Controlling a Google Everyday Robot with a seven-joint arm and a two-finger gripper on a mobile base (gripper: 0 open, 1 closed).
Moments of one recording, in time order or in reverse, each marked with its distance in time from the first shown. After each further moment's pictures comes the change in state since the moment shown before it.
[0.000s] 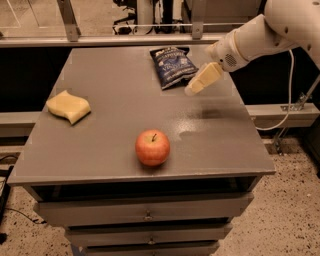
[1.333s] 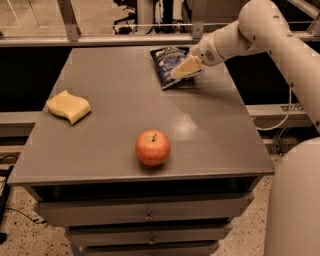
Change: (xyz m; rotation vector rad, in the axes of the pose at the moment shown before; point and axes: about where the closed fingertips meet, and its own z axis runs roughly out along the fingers) arm -0.017 -0.073 0.065 0.100 -0.090 0.082
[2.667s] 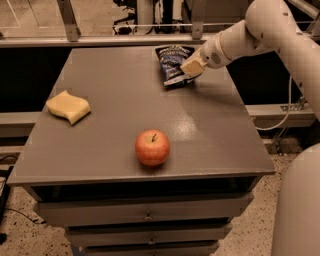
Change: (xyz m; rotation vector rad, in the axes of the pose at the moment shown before) arm 0.008 0.020 -0.017 -0.075 0.022 -0.037
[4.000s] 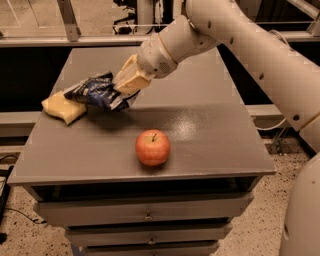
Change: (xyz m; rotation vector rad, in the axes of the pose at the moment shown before) arm -0.112 0.216 0.035 -0.501 -0.155 -0.474
